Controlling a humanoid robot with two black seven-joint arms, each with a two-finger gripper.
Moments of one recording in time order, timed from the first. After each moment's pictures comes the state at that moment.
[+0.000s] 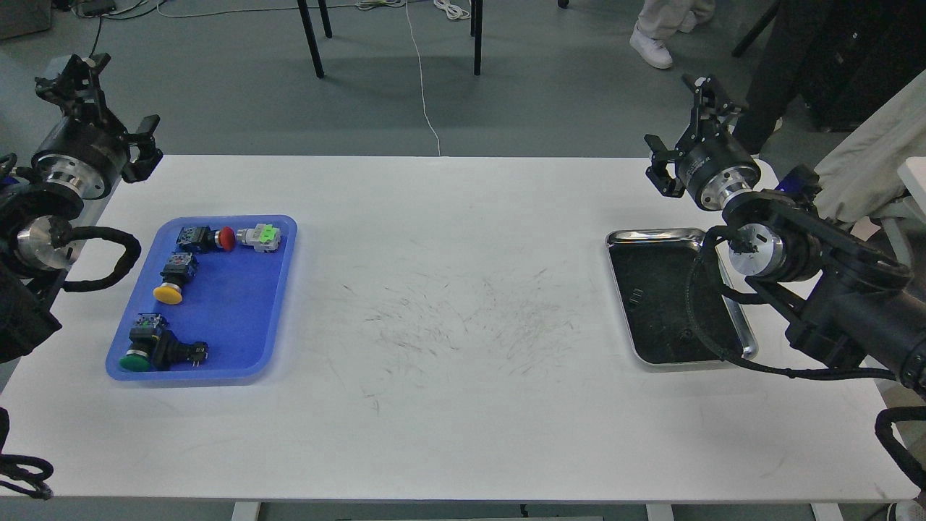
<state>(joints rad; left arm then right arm) -0.92 0.46 -0.50 -0.33 -0.05 -0.42 -0.35 0.89 -0.36 0.45 0.76 0.03 0.01 0.34</state>
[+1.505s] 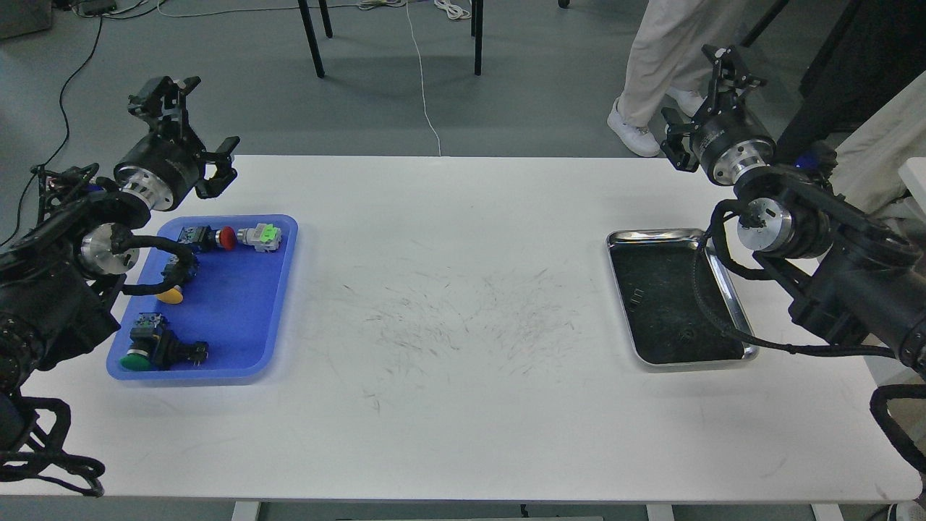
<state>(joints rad) -0.94 0.31 -0.46 -0.25 -0.06 -0.49 -0.27 0.96 -0.35 0.46 0.70 0.03 0.00 0.33</state>
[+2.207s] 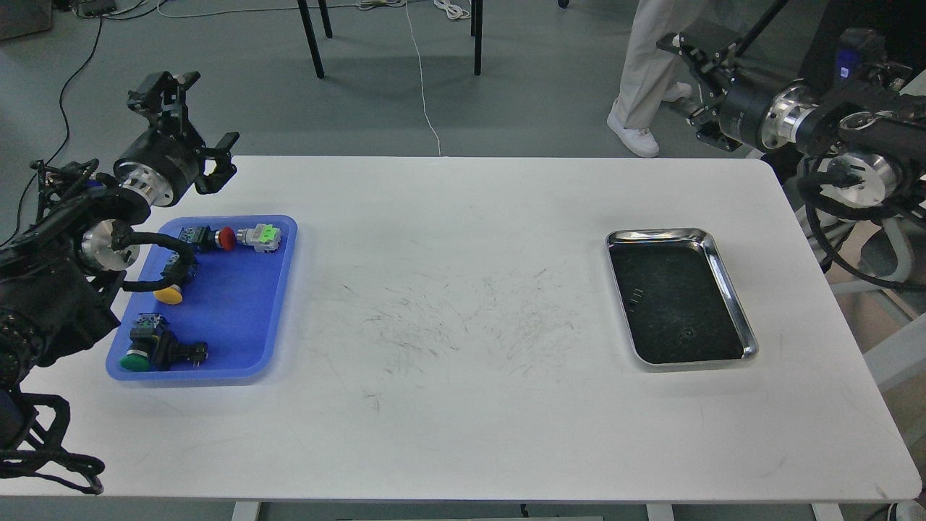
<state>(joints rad) -0.96 0.31 -0.45 -0.25 -0.07 -0.48 -0.28 1.46 -0.61 -0.43 0.91 -0.08 0.19 0.28</state>
